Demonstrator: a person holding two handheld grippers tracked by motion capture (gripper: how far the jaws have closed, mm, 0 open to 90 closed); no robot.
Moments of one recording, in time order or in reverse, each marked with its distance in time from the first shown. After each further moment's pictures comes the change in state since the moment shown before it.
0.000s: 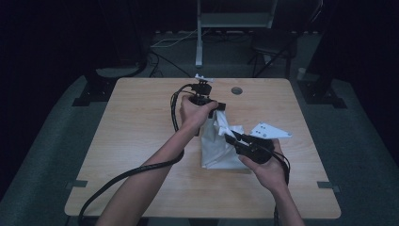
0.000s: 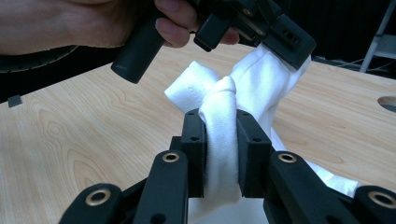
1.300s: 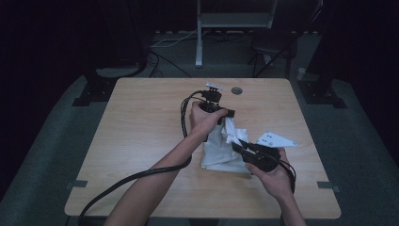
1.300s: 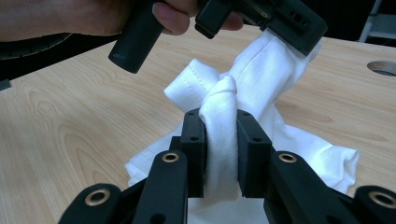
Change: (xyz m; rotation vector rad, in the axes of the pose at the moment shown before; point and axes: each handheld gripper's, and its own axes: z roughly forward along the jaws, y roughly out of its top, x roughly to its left) left arm -0.012 -0.014 0.028 0.026 -0.040 0.036; right arm -0.008 -0.029 -0.011 0.040 -0.019 0.041
